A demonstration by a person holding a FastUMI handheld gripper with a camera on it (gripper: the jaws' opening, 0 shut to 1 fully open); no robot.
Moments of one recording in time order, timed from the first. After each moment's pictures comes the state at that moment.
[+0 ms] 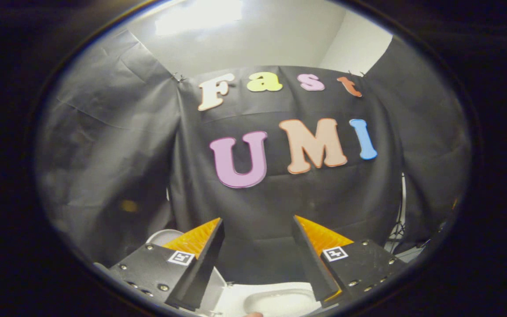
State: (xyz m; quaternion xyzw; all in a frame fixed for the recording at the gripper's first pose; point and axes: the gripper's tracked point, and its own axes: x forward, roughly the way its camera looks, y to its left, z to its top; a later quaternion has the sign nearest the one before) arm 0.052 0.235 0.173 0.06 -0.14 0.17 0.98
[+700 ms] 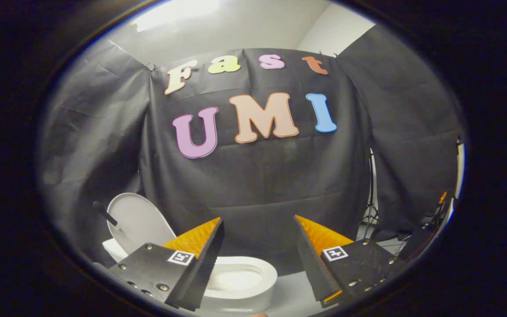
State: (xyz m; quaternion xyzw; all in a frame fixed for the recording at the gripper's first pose) arm 0.062 0.040 0.083 0.05 -0.06 0.13 0.99
